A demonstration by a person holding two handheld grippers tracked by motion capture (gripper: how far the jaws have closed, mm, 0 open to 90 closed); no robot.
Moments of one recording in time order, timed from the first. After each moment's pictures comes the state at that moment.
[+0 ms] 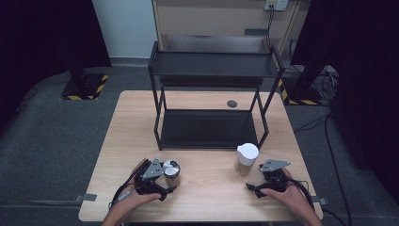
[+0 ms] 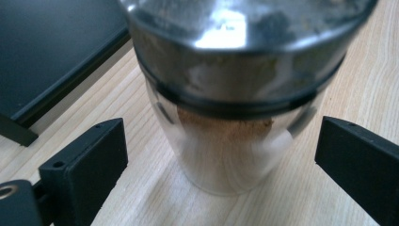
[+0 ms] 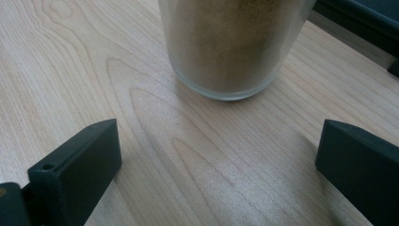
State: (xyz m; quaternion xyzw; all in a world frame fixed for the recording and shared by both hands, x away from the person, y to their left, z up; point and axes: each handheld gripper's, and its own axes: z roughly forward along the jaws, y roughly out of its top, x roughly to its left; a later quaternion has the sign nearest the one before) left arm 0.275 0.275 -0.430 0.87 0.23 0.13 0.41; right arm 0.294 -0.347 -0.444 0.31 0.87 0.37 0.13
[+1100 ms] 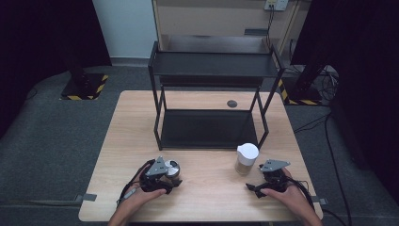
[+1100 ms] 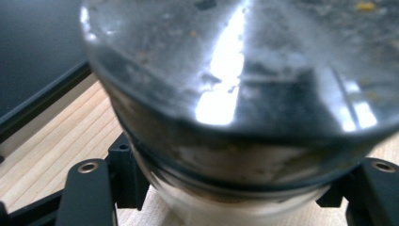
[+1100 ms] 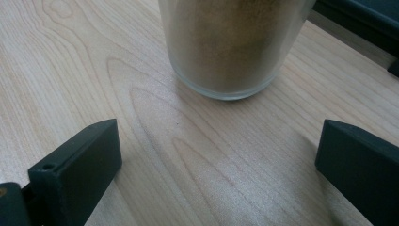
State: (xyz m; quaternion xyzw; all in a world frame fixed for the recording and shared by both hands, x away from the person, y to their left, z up) left arm 0.287 0.270 -0.441 0.86 0.24 0.11 0.43; right arm 0.294 -0.348 -0.444 0.31 0.87 0.37 0.13
